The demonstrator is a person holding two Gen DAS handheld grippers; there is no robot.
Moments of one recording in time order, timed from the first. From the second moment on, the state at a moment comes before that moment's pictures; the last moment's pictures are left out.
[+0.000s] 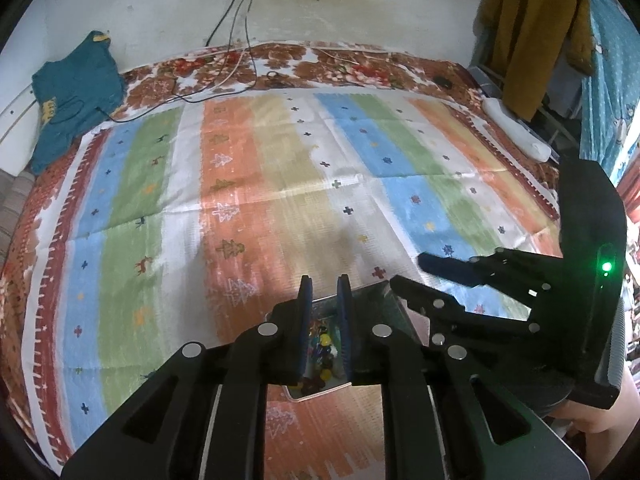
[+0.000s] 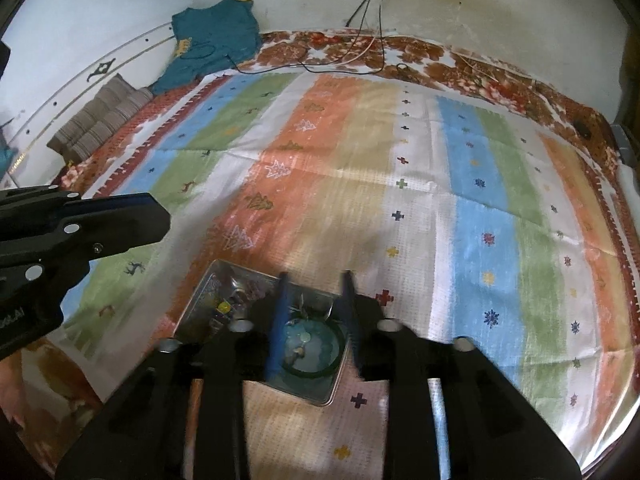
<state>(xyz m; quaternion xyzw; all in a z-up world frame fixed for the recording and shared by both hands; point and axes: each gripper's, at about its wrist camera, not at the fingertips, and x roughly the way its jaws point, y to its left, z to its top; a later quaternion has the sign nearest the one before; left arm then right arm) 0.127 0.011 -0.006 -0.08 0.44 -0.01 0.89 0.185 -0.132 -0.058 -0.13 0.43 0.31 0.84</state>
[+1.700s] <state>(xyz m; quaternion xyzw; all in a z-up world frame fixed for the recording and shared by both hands) 0.035 0.001 -0.004 -0.07 0.40 0.00 0.91 0.108 -0.199 -0.031 -0.11 0.40 0.31 0.86</state>
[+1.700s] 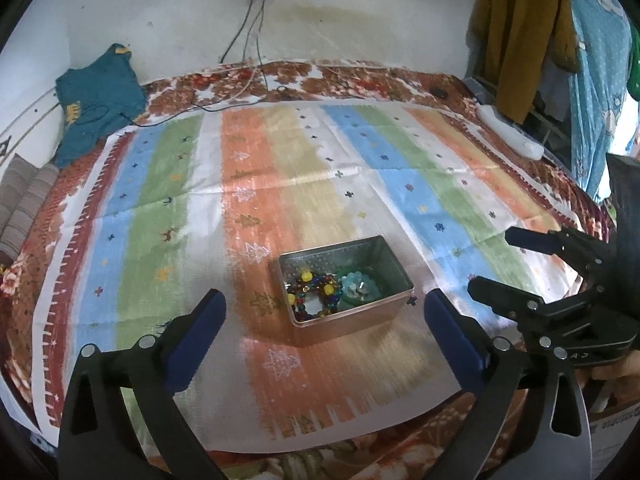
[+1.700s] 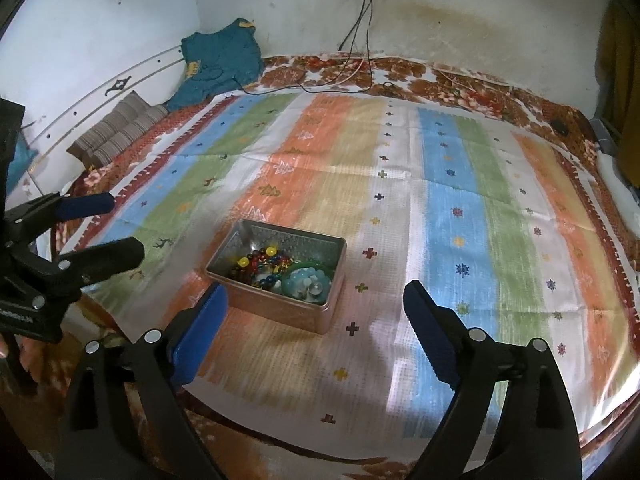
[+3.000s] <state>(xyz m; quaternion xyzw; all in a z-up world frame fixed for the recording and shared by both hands) 0.017 -0.013 0.005 -0.04 0.36 0.01 0.93 0.085 -0.215 -0.015 -0.09 0.34 0.31 0.88</state>
